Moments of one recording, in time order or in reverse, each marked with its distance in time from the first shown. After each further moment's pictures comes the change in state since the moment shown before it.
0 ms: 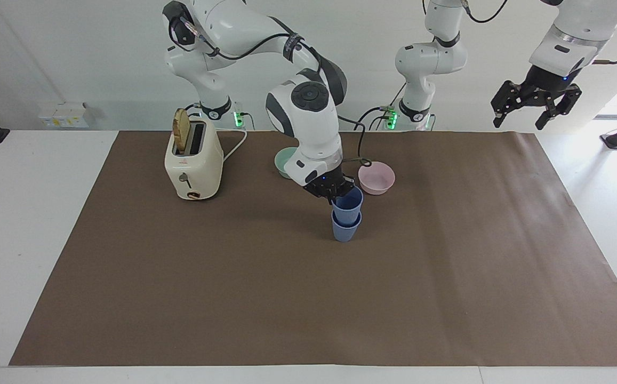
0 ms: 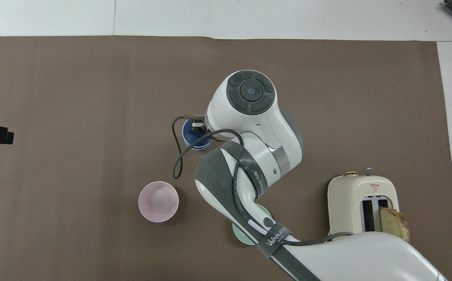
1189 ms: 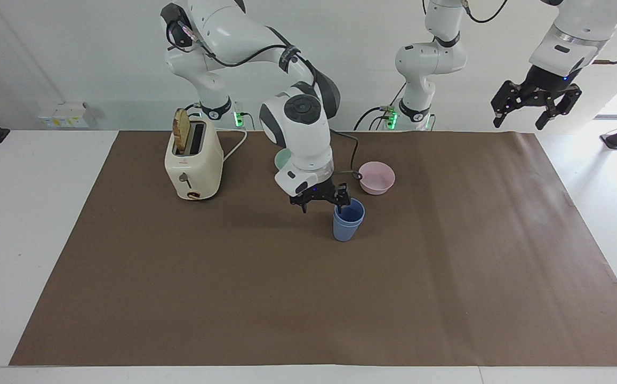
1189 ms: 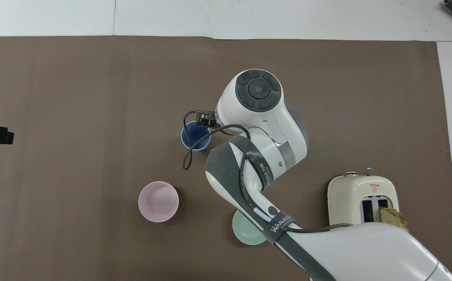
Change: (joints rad) left arm 0.000 0.000 0.000 0.000 0.000 0.000 0.000; right arm -0.054 0.011 -0.009 -0.015 -0.056 0.012 -0.001
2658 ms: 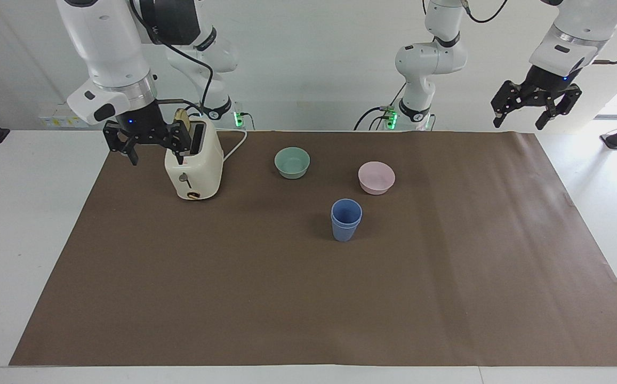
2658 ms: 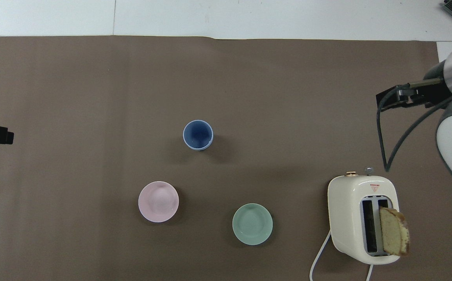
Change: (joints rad) left arm 0.000 0.000 0.000 0.000 0.000 0.000 0.000; right arm -0.433 -0.330 -0.001 0.079 -0.088 -0.480 -0.646
